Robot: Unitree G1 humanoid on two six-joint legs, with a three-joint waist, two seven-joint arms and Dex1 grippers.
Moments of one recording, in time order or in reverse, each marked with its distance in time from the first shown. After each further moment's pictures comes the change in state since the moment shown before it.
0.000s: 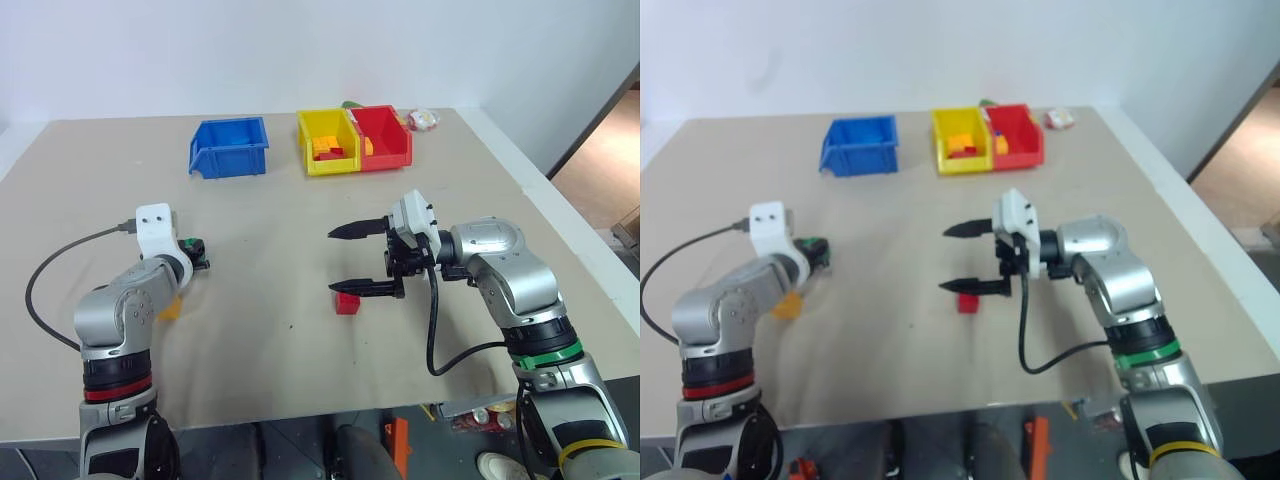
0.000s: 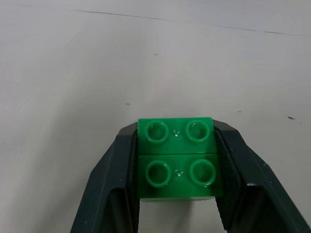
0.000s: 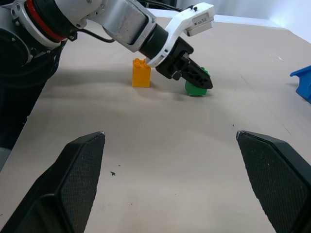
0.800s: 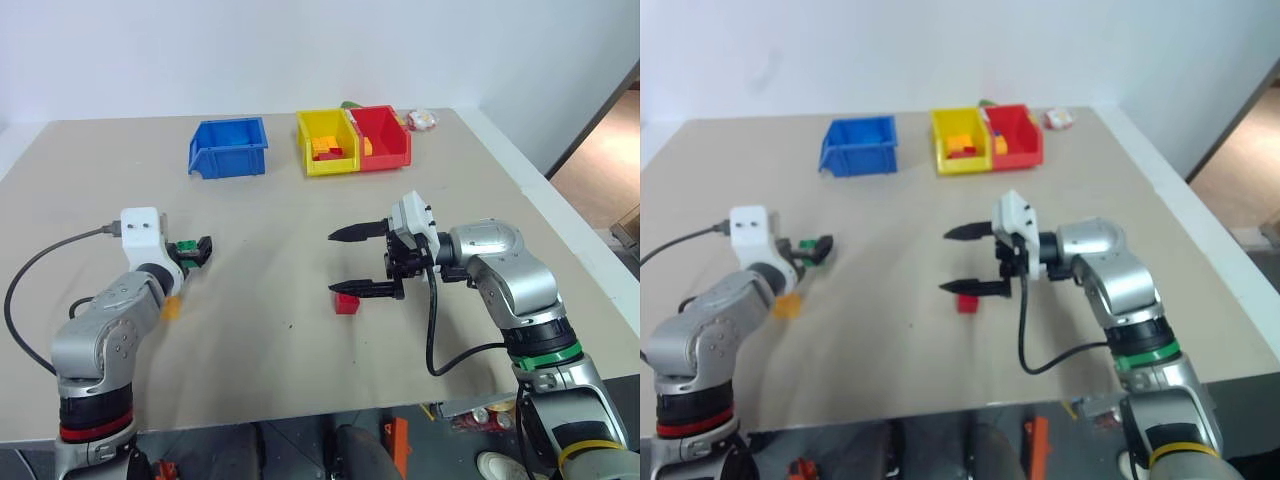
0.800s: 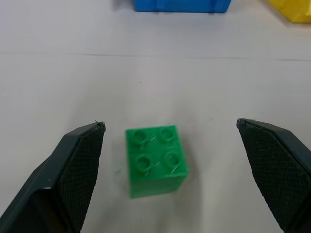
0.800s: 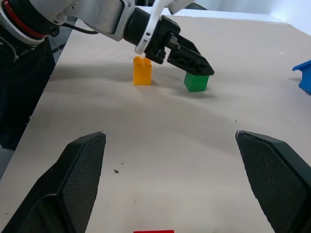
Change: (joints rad) left arm 0.139 0.051 -0.029 -0.191 -0.064 -0.102 -0.033; right arm -0.001 0.004 0.000 -0.001 -0.002 0.021 0.002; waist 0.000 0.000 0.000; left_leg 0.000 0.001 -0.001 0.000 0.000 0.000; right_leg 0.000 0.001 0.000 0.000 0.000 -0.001
